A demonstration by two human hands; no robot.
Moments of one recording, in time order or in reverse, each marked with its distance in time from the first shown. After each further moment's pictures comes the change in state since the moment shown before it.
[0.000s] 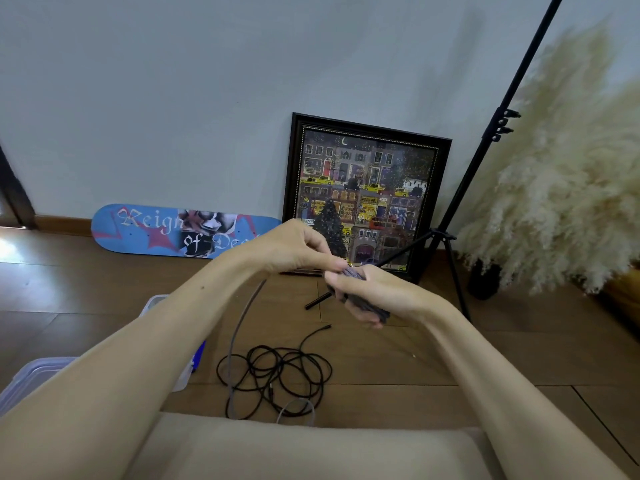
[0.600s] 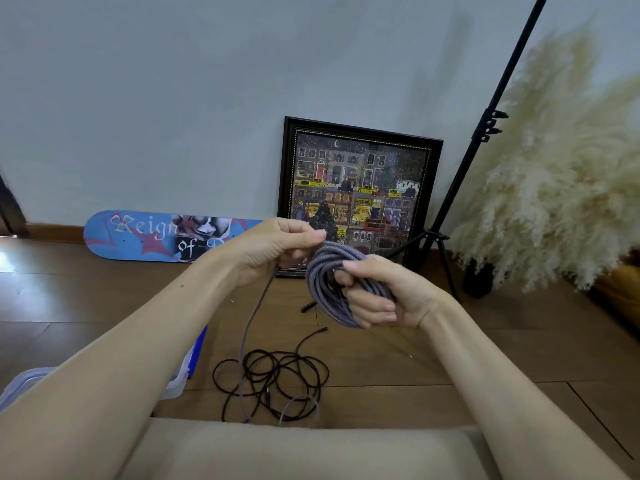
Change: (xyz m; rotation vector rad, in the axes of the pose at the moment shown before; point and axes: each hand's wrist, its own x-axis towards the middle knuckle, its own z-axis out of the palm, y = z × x) left_hand -0.002 -0.003 -0.005 -0.382 0.014 0.001; right_hand -0.008 0.005 -0.012 0.642 -0.325 -0.229
